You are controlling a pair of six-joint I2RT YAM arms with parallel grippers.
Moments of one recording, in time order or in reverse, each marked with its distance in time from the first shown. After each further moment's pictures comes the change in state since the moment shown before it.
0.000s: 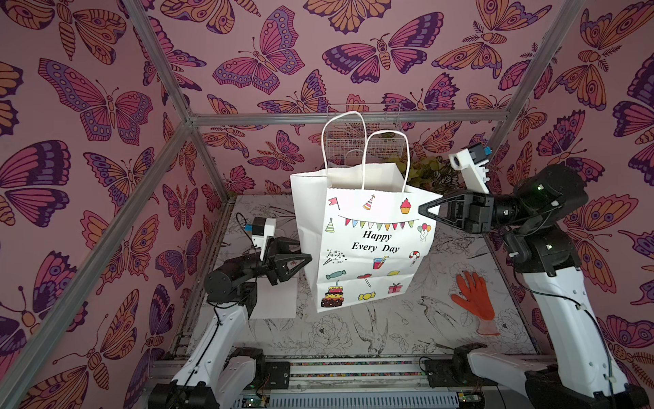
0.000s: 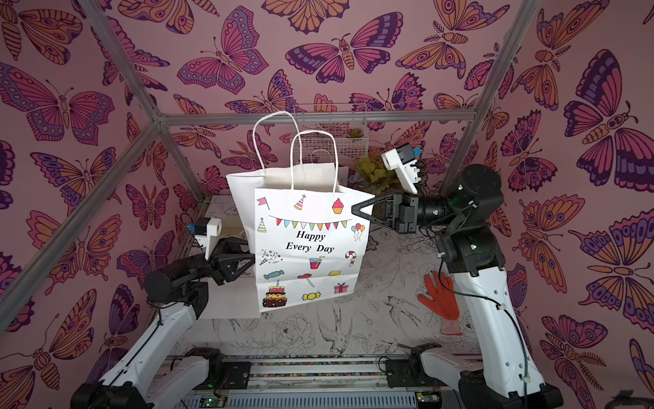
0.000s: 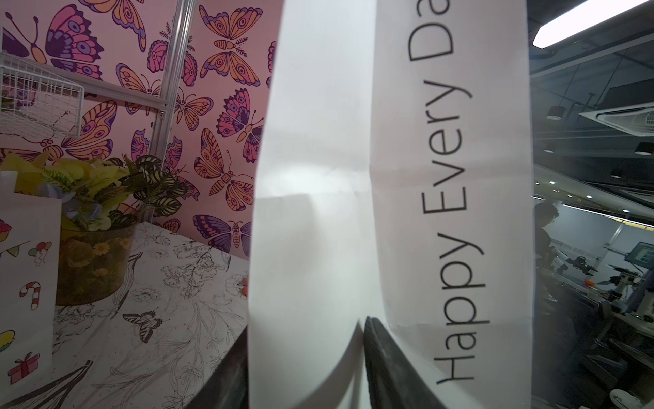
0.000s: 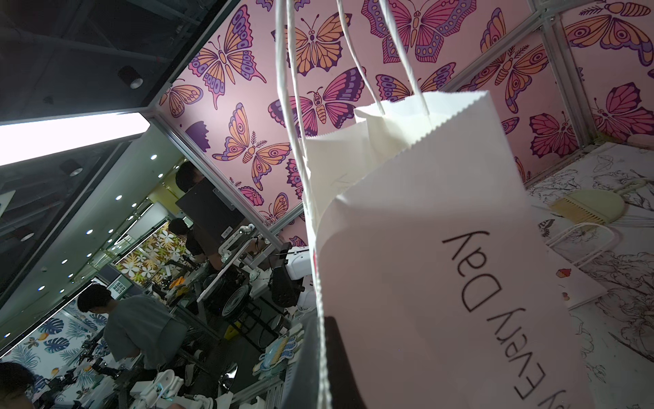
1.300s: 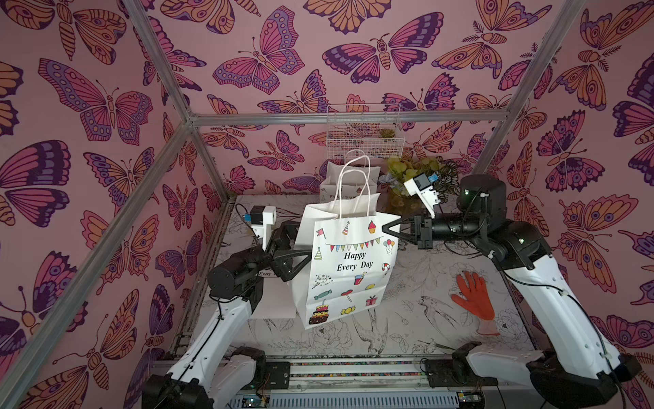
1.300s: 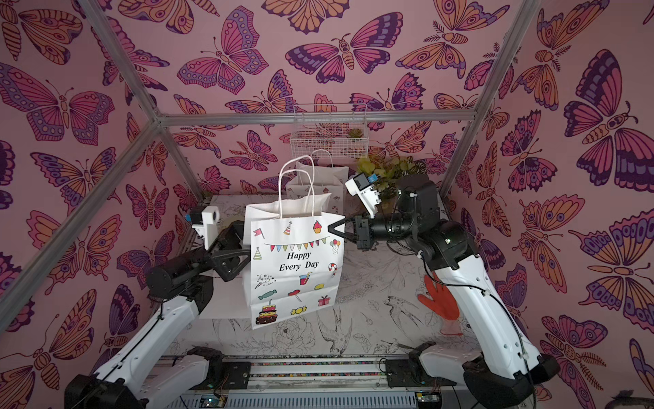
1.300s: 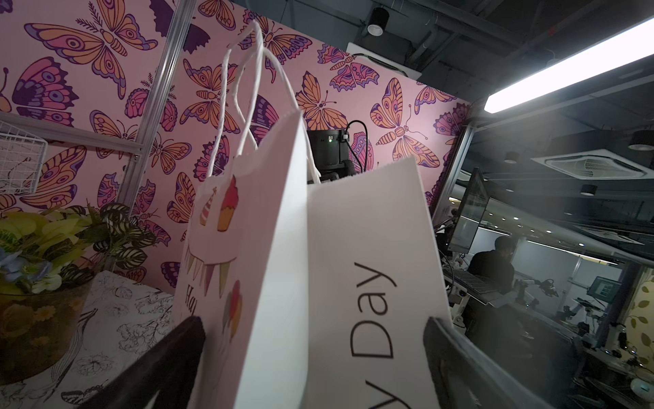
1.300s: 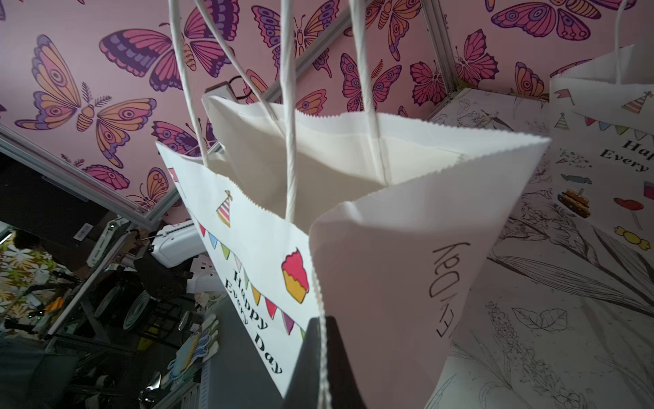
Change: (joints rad) left arm -0.129 0.035 0.102 0.016 -0.196 -0.073; right arm 0.296 0.084 0.035 -0.650 0.566 -0.647
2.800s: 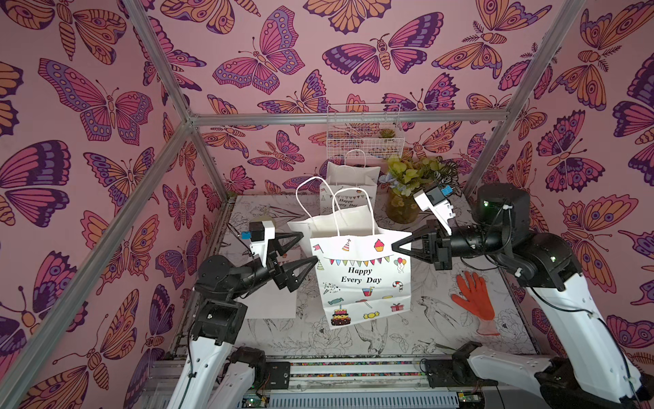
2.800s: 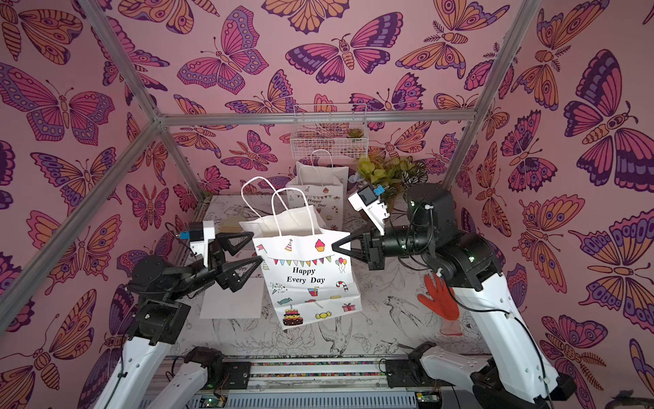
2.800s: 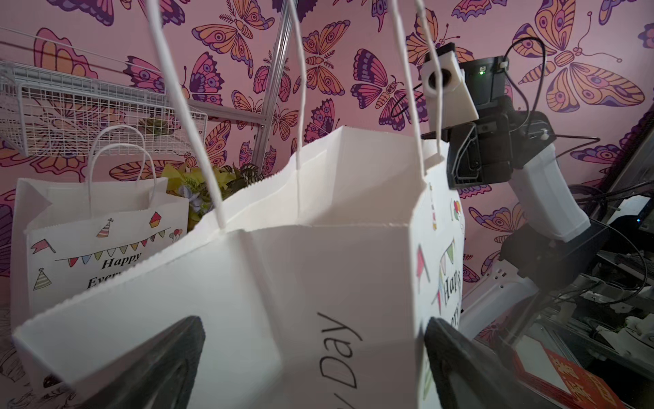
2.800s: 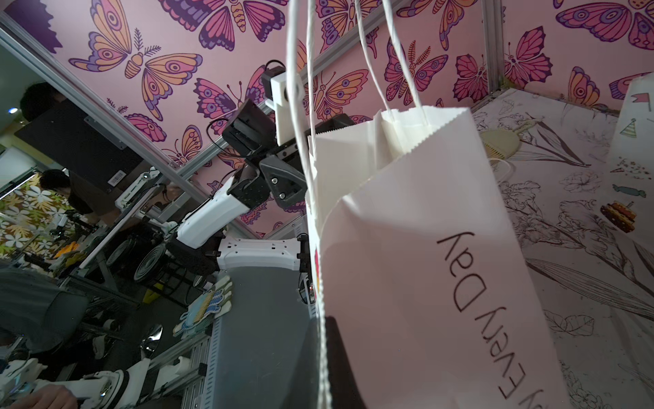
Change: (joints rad) left arm 0.031 -0.349 0.080 -1.165 -0.198 0.791; right arm 0.026 -0.097 0.033 -0.118 -0.126 -0.076
